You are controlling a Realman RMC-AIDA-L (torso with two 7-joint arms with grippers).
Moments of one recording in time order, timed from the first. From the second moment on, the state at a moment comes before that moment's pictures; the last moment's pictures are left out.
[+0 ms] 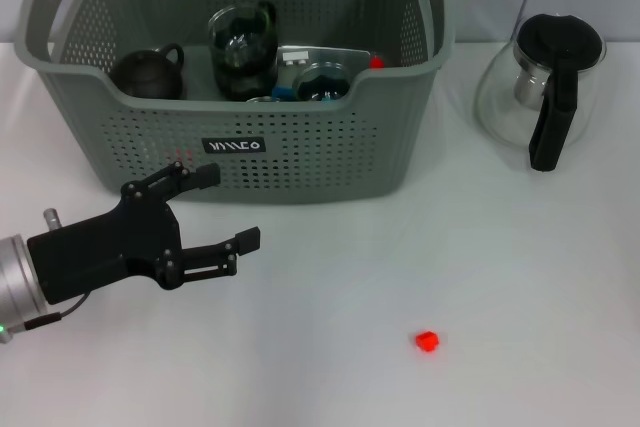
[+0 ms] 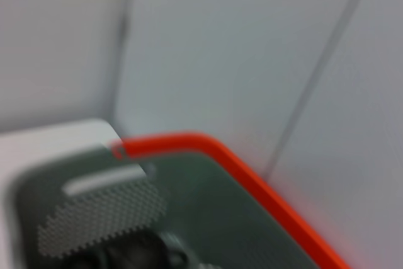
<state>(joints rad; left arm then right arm) -0.34 -2.16 0.55 0.67 1.91 1.66 -1.04 1.04 2.08 -1.15 -1.39 -2.50 -1.31 2.43</state>
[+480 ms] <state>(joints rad) -0.35 -2.16 0.55 0.67 1.91 1.66 -1.05 1.01 2.08 -1.14 -1.32 -2.47 -1.26 2.30</state>
